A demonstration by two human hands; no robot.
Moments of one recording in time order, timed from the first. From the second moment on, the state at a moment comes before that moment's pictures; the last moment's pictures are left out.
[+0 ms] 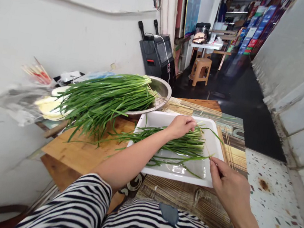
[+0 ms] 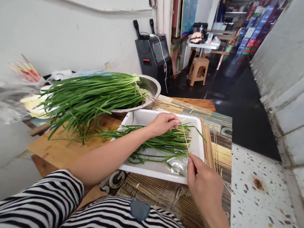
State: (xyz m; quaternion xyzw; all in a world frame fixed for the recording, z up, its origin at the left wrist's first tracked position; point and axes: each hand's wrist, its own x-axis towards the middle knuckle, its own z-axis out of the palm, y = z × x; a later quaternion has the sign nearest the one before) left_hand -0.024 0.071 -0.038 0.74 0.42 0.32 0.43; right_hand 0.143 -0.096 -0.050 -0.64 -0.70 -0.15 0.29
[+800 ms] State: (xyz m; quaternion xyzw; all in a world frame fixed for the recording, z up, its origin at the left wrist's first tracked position) left_hand -0.020 0.069 -0.035 0.69 0.44 0.33 0.47; right_hand 0.145 -0.097 -0.054 -0.65 -0.69 -0.13 0.29
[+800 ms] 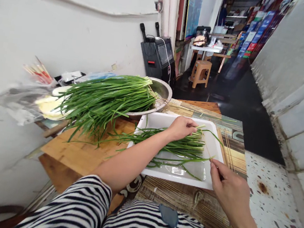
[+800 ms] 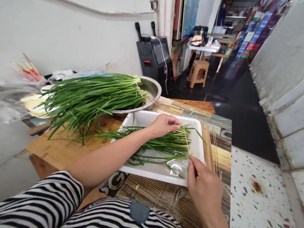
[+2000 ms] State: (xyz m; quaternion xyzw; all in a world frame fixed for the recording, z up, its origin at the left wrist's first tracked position) left_hand -0.016 0.058 -0.034 0.71 0.40 0.30 0.50; right_hand 0.139 -0.095 -0.051 -0.65 -0.69 -0.13 0.28
